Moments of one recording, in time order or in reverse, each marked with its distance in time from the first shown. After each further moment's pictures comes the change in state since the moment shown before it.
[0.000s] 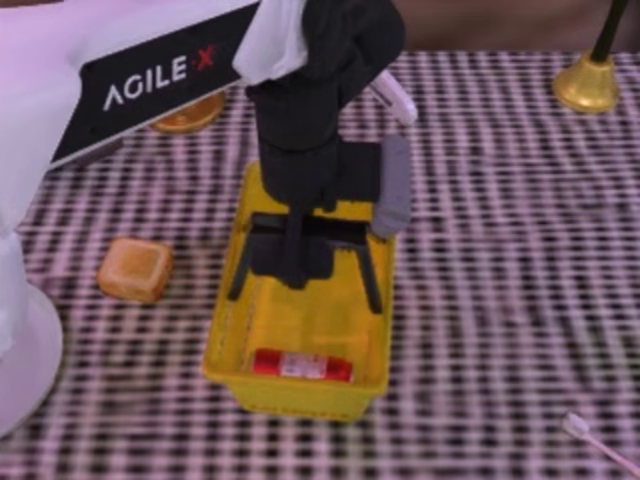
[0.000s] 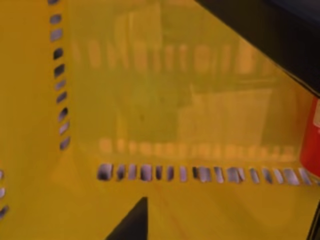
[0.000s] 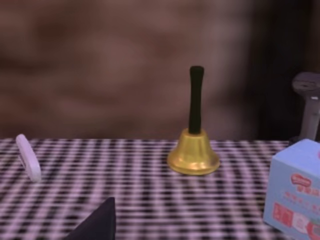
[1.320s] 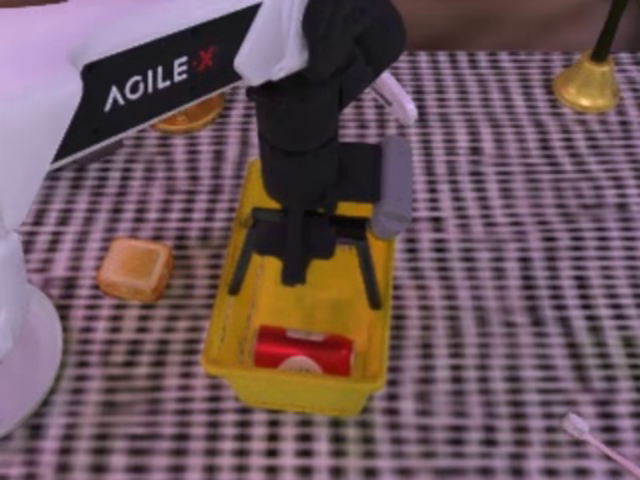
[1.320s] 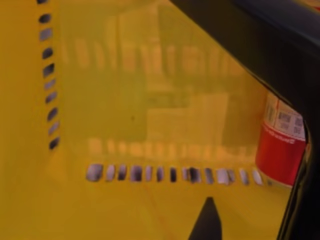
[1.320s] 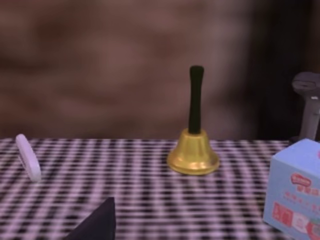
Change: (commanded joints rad) left arm 0.000 0.000 0.000 0.000 0.000 0.000; right arm 0.000 0.000 0.000 0.000 0.000 0.000
